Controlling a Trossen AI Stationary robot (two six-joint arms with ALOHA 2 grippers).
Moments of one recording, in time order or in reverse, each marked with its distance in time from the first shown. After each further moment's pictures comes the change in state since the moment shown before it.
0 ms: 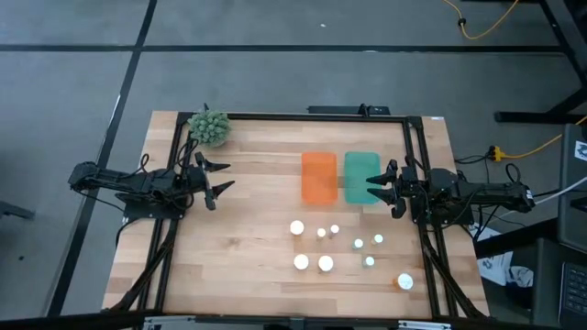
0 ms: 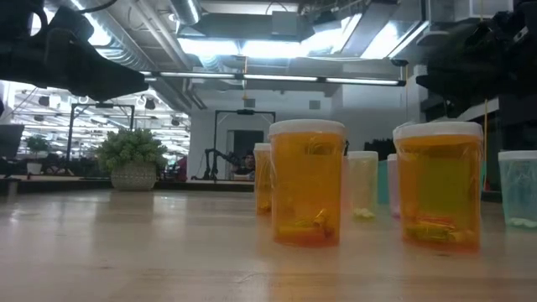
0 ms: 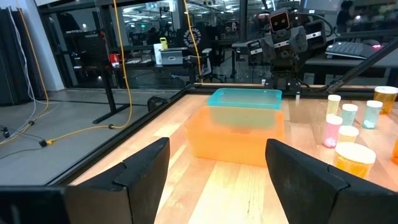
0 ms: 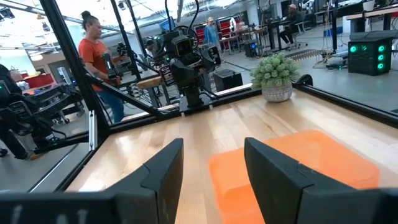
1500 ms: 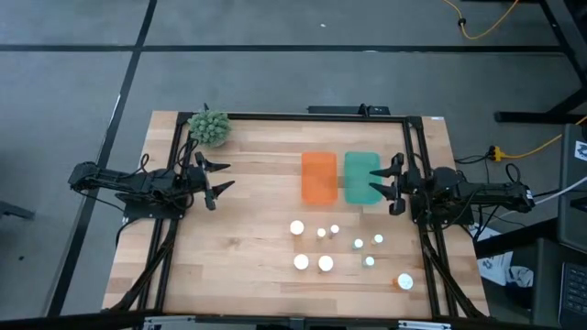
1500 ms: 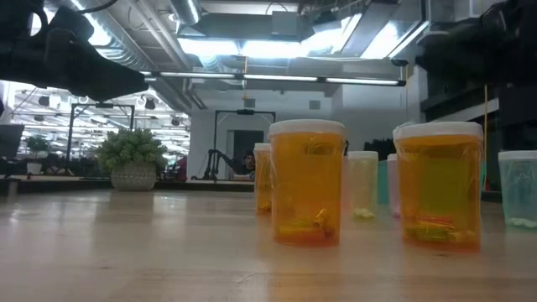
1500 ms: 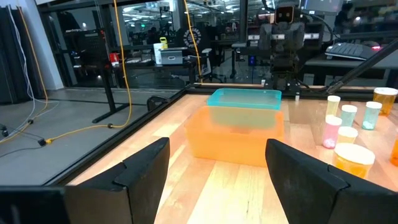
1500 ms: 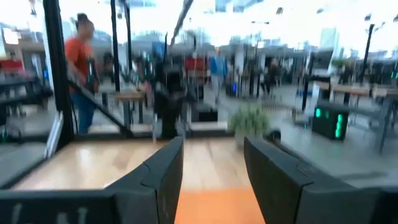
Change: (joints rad) left arm 0.000 0.000 0.000 0.000 0.000 -0.008; right arm 0.000 0.000 0.000 0.144 0.061 -0.280
